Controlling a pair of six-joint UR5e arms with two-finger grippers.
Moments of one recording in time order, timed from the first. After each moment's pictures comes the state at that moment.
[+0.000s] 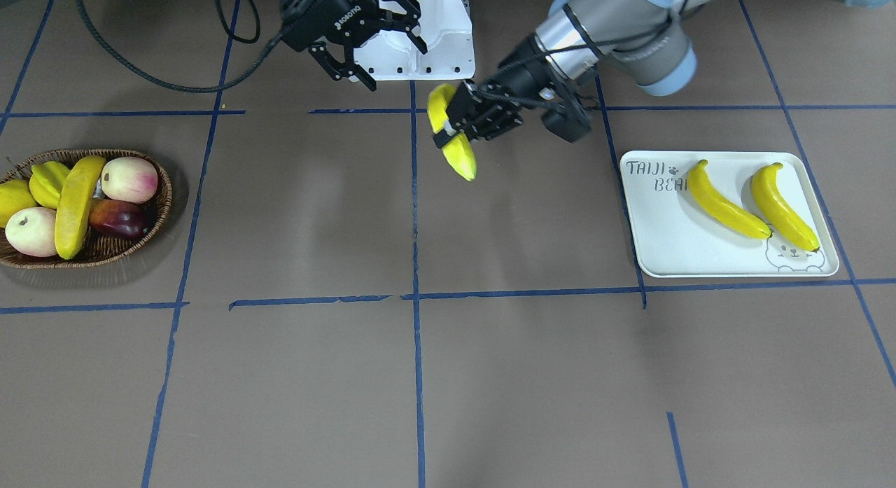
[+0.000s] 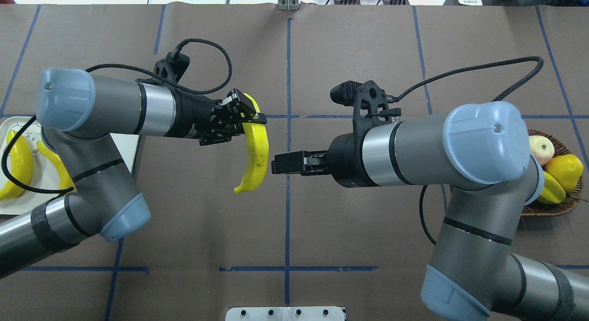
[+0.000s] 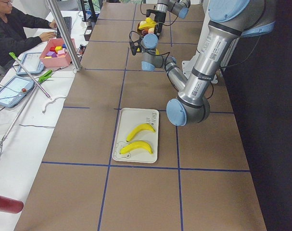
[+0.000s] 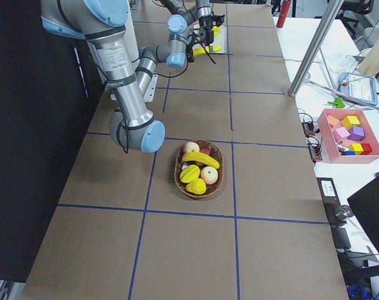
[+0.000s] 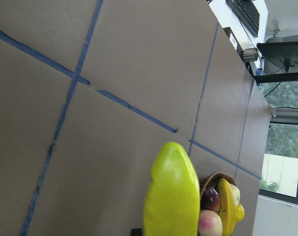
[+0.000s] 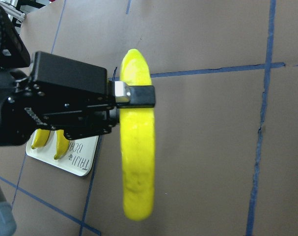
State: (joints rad) left arm -0.68 -2.03 -1.76 -2.49 -2.01 -1.84; right arm 0.51 -1.11 2.11 -1.14 1.89 1.32
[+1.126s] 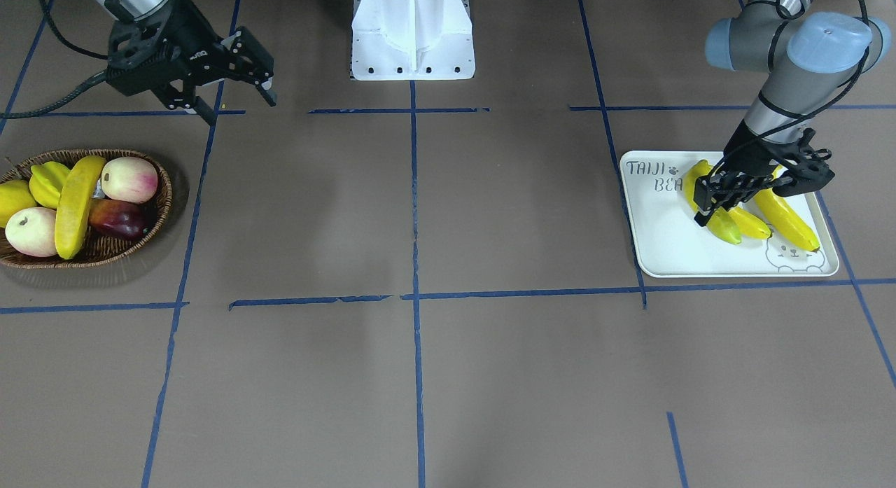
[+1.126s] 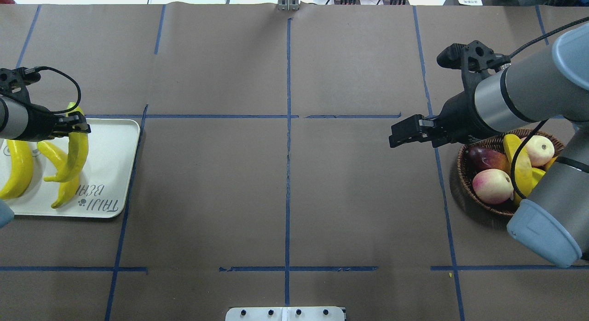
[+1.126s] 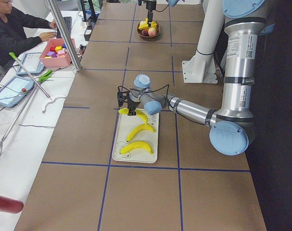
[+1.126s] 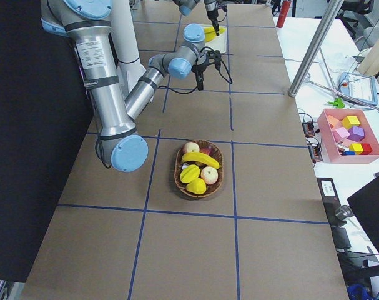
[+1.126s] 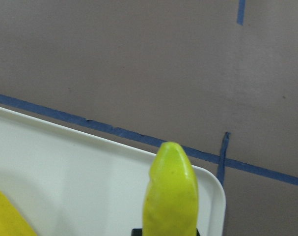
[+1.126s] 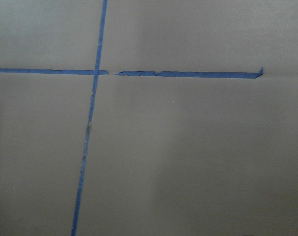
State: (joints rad) left arm -0.89 -1.57 -1.78 -2.21 -1.93 -1.25; right arm 0.79 -1.31 2.19 -1.50 2.13 1.02
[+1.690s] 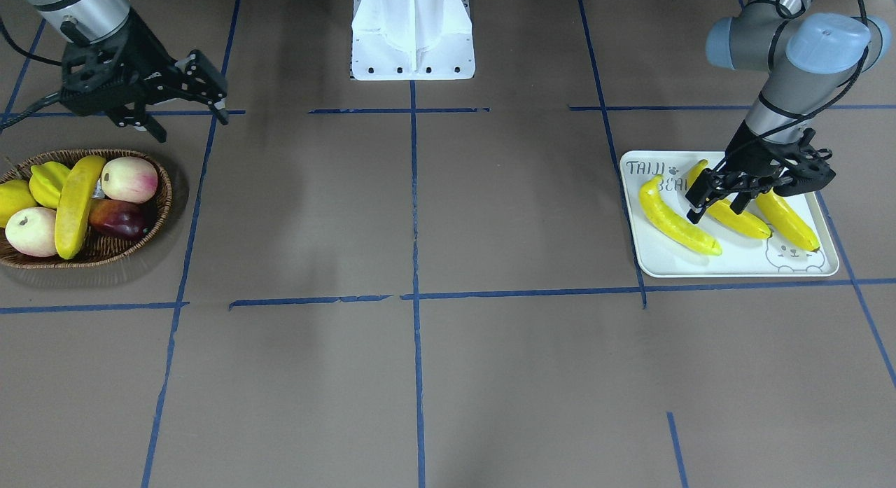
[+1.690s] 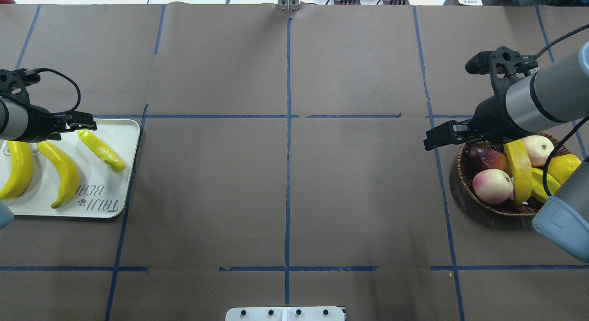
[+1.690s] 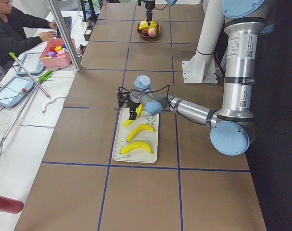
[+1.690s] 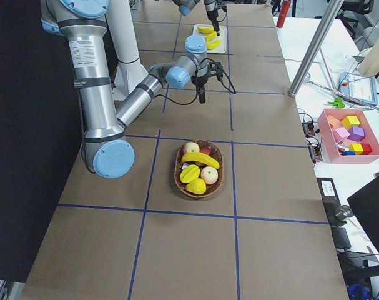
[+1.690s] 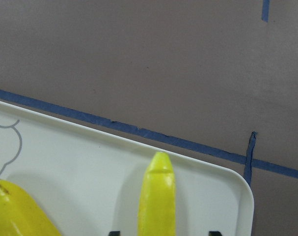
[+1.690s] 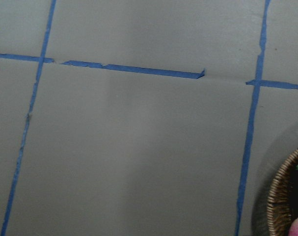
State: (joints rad) left arm -0.89 -1.58 -1.78 -2.21 -1.92 -1.24; right arm 0.85 -1.43 2.19 -1.50 2.14 0.87
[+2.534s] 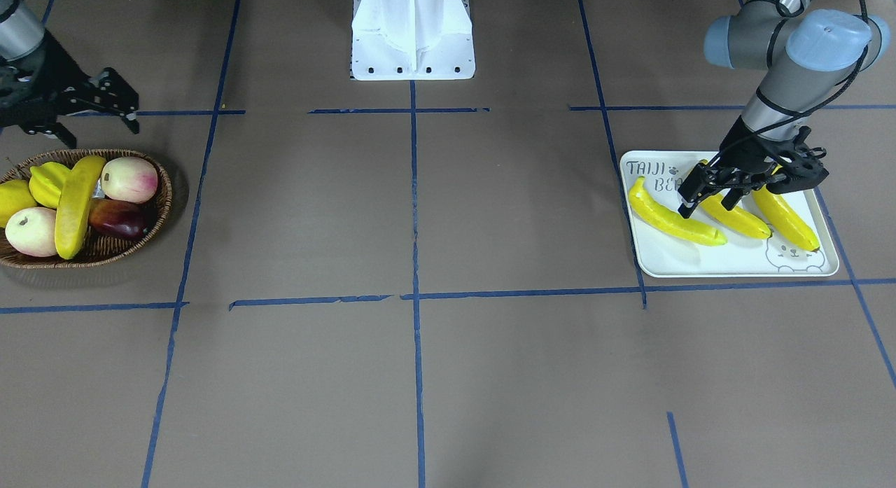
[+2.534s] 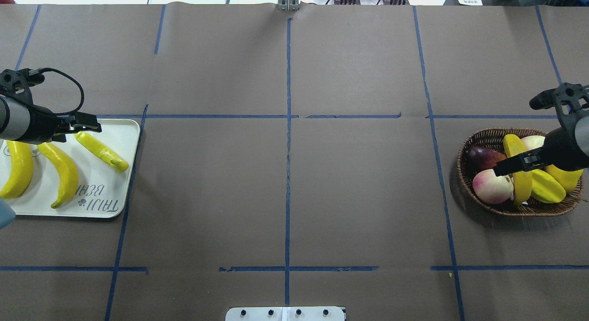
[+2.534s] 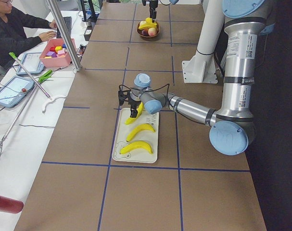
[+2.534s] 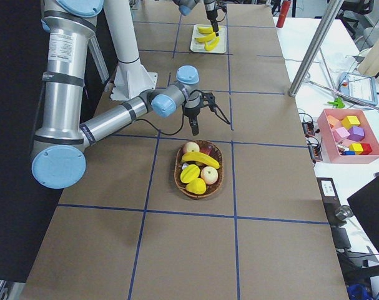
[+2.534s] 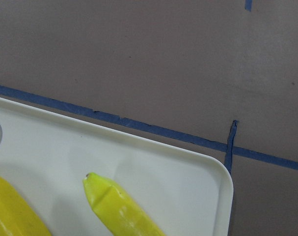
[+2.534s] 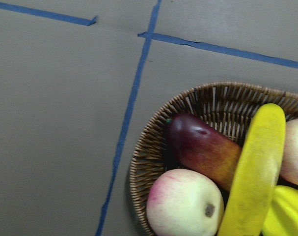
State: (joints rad) left arm -0.89 -1.58 -1.79 -2.21 -1.97 -1.24; right arm 0.91 -1.75 2.15 -1.30 2.12 0.67
